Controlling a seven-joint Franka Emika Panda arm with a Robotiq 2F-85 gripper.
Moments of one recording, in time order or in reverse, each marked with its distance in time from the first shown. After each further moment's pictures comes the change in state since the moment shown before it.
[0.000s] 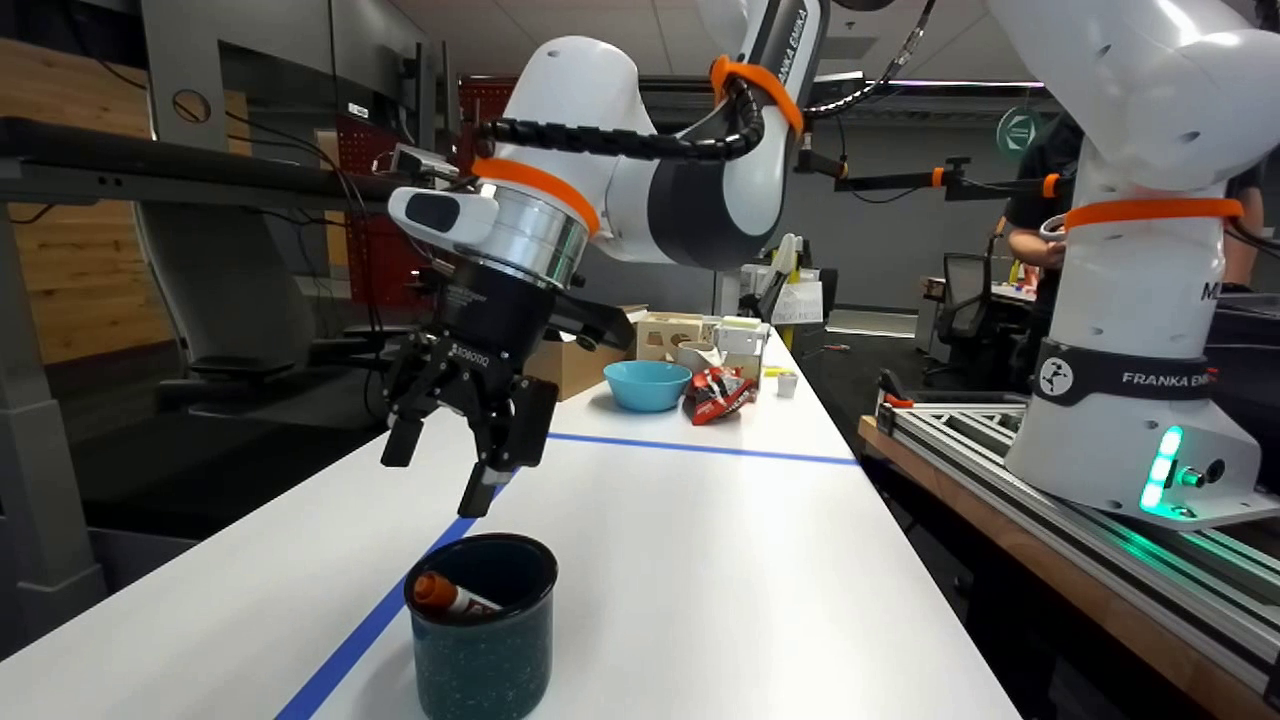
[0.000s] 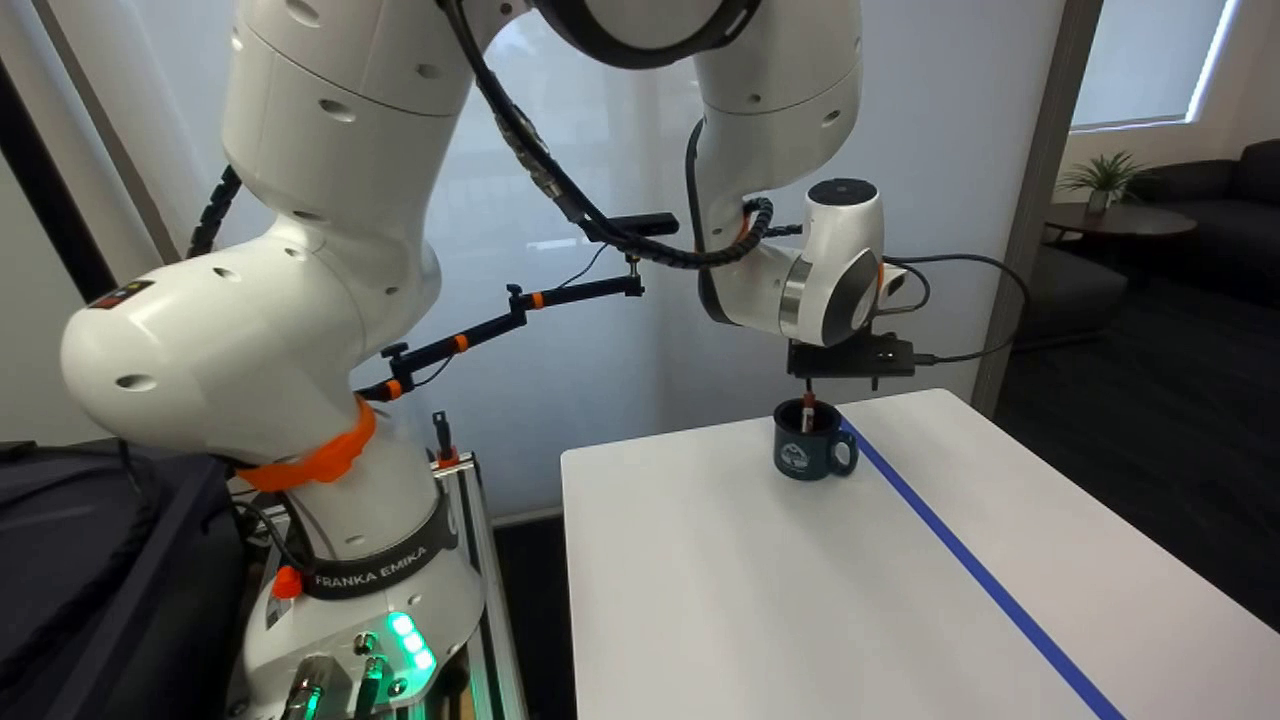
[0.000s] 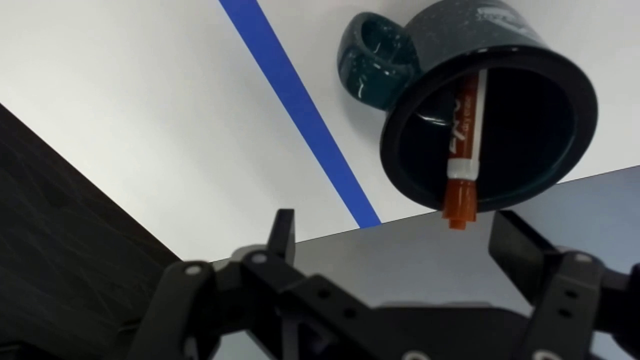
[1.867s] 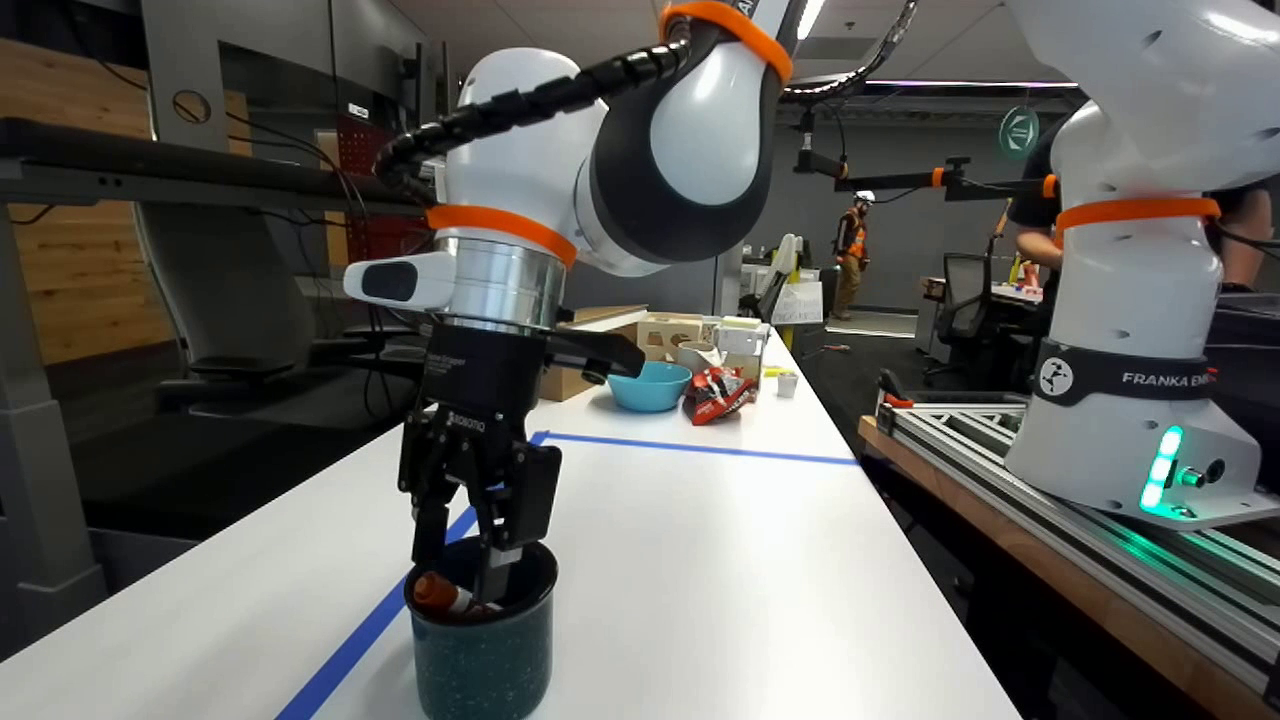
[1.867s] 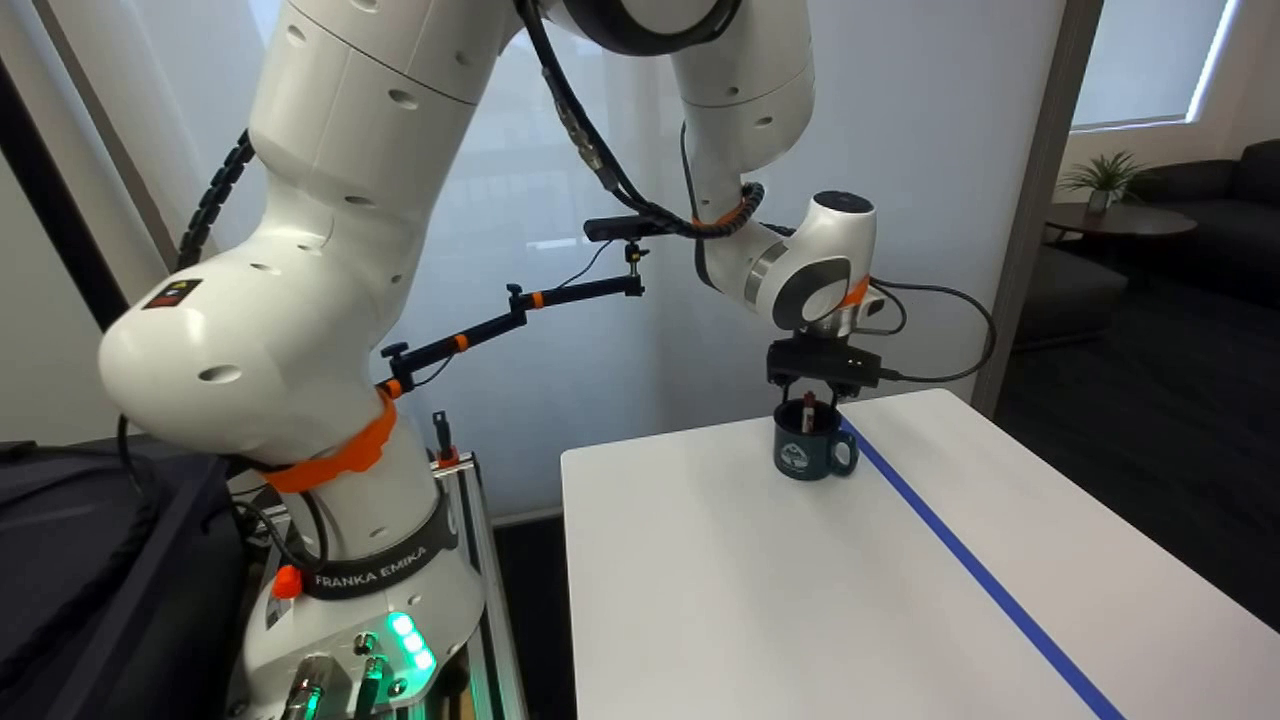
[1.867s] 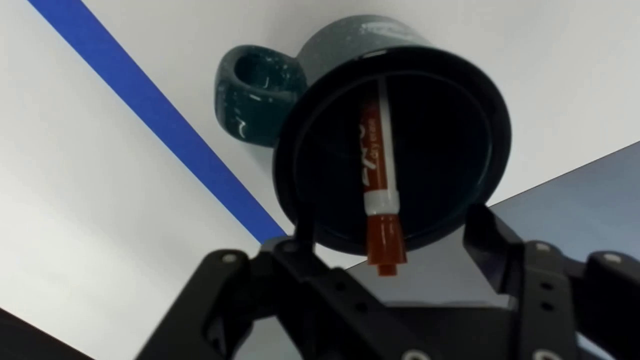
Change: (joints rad) arm 0.330 -0.023 -0.199 0.053 0.537 -0.158 -0.243
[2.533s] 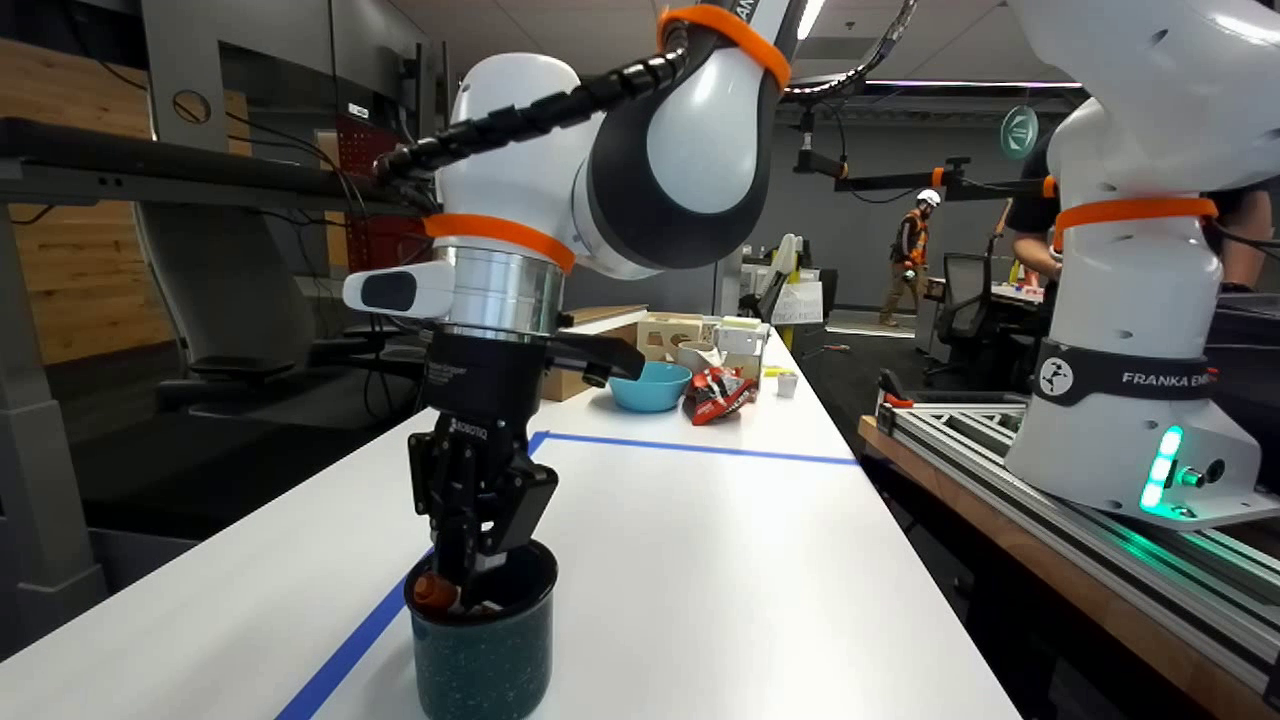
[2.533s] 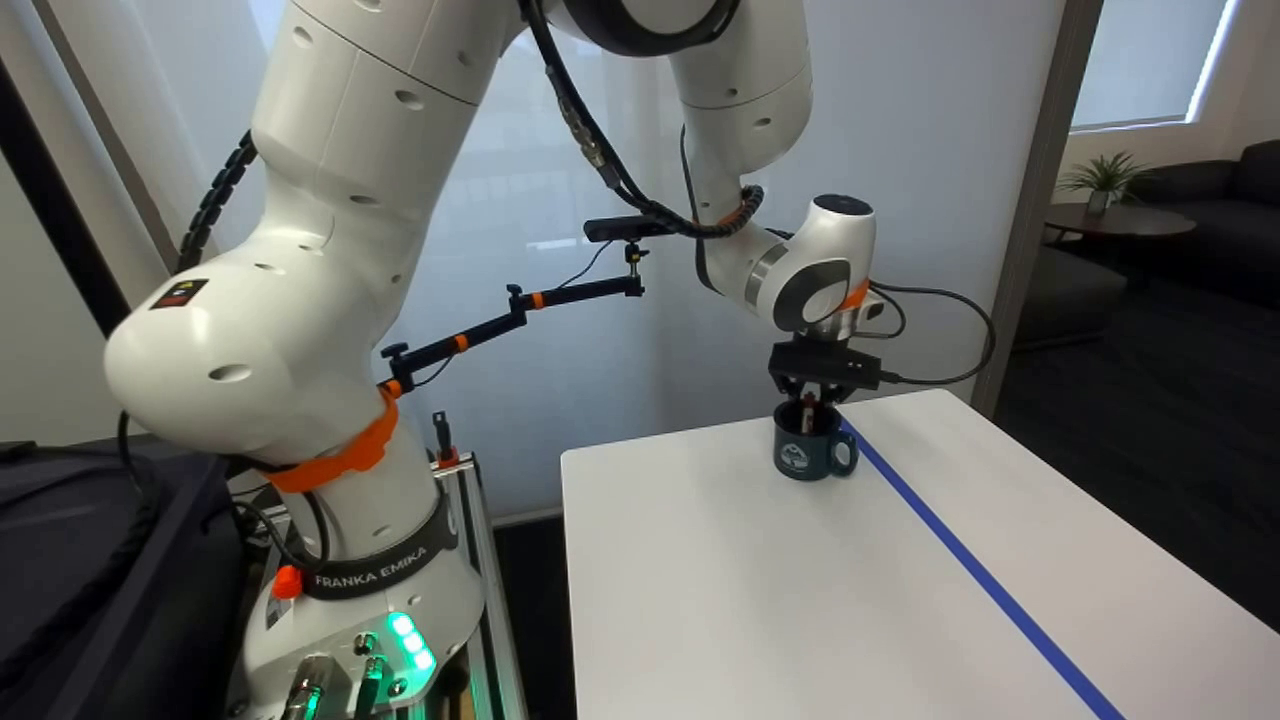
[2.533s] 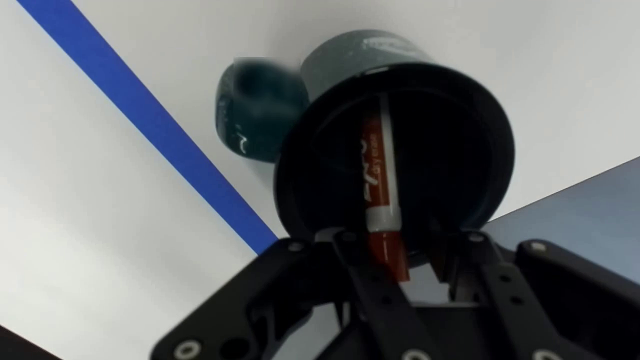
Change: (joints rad) arm 0.036 0.000 -0.036 0.008 0.006 -0.018 -0.002
